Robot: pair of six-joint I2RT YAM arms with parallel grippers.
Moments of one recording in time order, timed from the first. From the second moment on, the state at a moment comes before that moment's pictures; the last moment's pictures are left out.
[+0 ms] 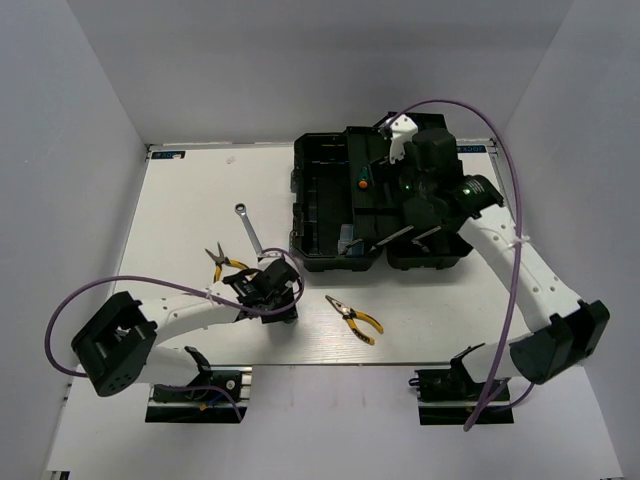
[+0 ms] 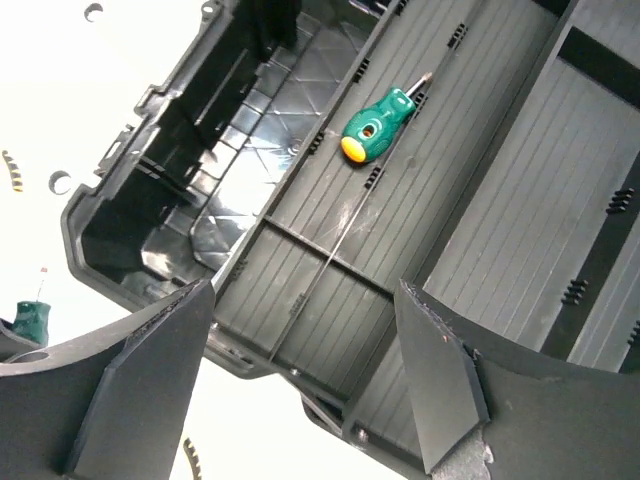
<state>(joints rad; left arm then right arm) -0.85 1.32 0.62 -0.39 -0.15 -0.94 0.52 1.42 1.51 -0.65 -0.05 -0.07</state>
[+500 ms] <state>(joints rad) -0.92 1.50 1.43 -0.55 -0.23 -0.66 0.45 1.13 1.14 -0.61 -0.08 -0.14</state>
